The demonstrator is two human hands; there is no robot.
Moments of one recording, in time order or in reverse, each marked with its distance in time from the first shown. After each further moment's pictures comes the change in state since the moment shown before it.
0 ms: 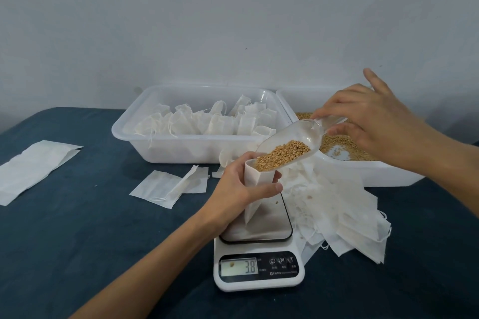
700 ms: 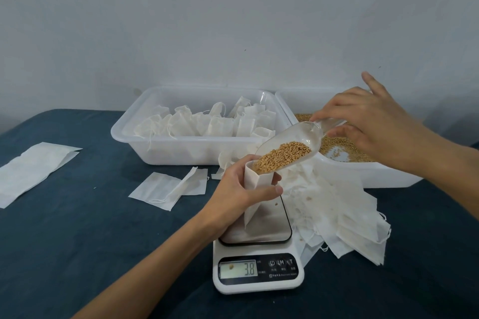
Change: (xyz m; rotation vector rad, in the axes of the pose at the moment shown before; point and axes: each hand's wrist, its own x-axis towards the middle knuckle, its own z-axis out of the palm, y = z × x) left_hand 0.000 -0.001 0.000 0.035 -0.021 0.019; right_hand -0.001 0.001 -0.001 0.010 -0.030 0.016
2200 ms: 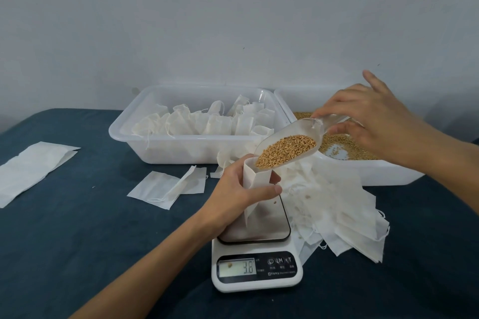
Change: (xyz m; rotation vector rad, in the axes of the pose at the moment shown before) left_hand 0.003 -0.006 -0.002 0.055 -0.005 0.017; right_hand 0.000 0.005 0.001 0.044 0.025 0.012
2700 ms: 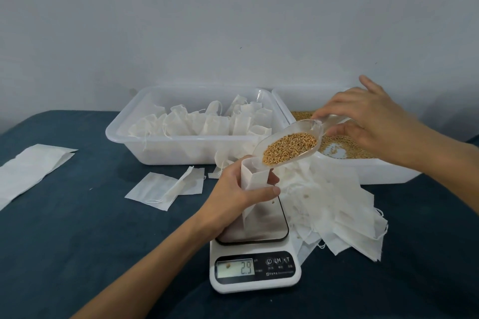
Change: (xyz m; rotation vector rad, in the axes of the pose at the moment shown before) left_hand 0.001 -0.004 0.000 0.017 0.000 0.010; right_hand -0.003 0.012 0.008 0.066 -0.008 -0.023
